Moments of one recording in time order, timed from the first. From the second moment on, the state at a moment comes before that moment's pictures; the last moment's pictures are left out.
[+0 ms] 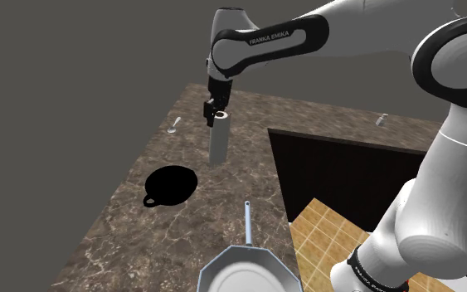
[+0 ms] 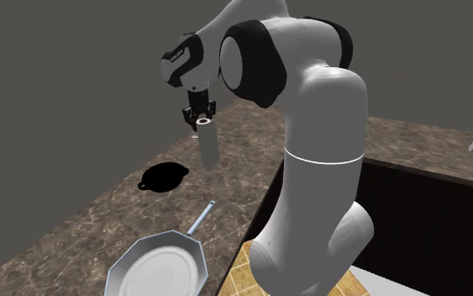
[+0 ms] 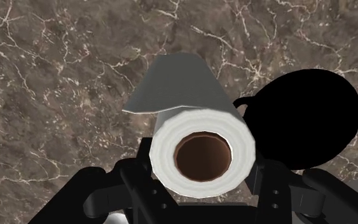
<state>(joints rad) 0.10 0.16 0.00 -1.81 -0.05 2.04 -0.22</state>
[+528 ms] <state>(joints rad) 0.10 0.14 0.00 -1.72 -0.04 1.94 -0.22</state>
